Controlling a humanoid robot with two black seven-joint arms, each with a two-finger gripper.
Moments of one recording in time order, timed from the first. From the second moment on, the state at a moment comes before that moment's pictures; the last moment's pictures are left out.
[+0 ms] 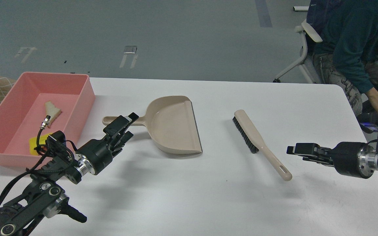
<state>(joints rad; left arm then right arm) -0.01 0.50 -1.04 -1.52 1.14 -0.09 -0.18 0.72 -1.05 0.33 1.61 -1.01 0.39 -0.08</state>
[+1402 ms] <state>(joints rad) -0.80 0.15 -1.33 -0.72 0.64 -0.38 -0.26 0.98 -0.18 1.30 0.52 -0.85 0.38 0.31</state>
